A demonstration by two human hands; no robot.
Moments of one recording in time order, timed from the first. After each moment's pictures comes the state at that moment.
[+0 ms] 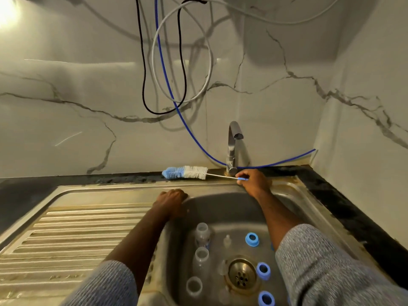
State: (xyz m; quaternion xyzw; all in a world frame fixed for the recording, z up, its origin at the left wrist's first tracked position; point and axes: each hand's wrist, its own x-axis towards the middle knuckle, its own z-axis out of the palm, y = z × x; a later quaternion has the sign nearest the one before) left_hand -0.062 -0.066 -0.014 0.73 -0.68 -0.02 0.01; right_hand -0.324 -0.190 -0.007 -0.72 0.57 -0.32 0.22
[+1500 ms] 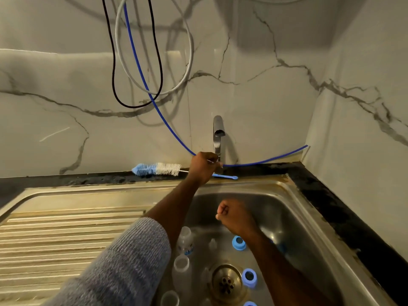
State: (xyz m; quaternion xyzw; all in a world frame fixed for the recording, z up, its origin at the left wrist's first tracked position) left_hand -0.177 -0.187 0.026 0.63 -0.64 -0.15 0.41; right_hand -0.329 -0.130 -0.056 -0.76 0.54 -0.23 0.29
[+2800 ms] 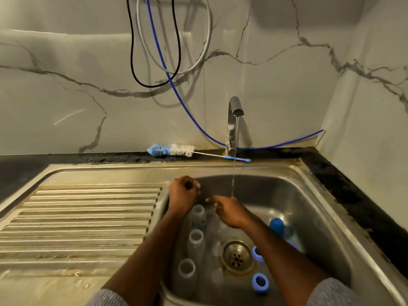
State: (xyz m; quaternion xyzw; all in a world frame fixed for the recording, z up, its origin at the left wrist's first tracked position) left_hand -0.134 -0.052 -0.051 0.70 -0.46 -0.18 0.51; right_hand -0.302 -0.105 -0.086 -0.82 0.43 -0.15 0.34
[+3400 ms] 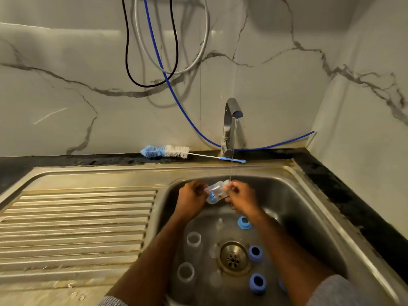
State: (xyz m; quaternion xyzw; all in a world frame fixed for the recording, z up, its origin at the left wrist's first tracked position) left_hand -0.145 -0.067 -0.064 0.68 -0.55 -0.20 0.44; right_hand -0.312 -0.131 -0.074 -0.66 0.55 -0.34 0.39
